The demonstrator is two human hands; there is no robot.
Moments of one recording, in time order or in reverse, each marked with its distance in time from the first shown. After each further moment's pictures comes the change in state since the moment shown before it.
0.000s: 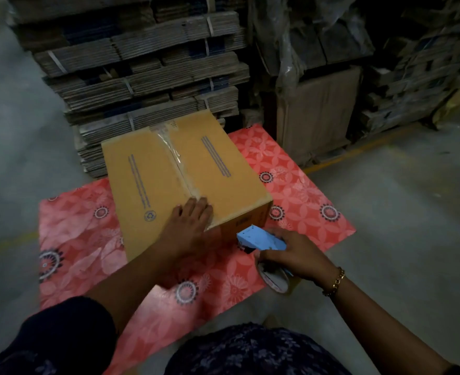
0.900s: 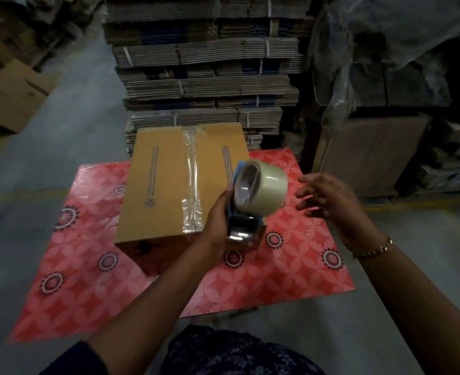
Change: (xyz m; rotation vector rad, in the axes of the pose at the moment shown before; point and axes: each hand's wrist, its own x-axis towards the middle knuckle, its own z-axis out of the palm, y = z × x) left_hand 0.019 0.150 -0.136 -2.148 0.384 -0.604; right_hand 0.078 -0.010 -0.162 0.629 -0.016 -0.179
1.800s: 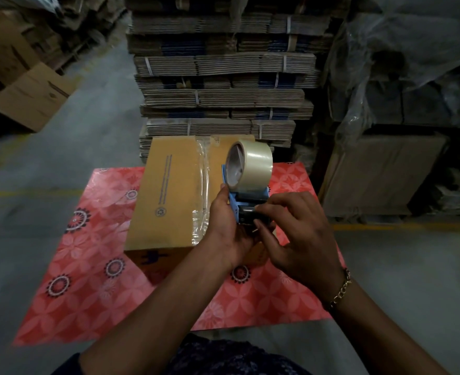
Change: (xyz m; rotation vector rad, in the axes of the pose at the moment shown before) left_hand -0.003 0.043 0.013 -0.451 0.054 -0.141; right_hand -0.038 -0.012 0.081 -0.913 0.182 -1.076
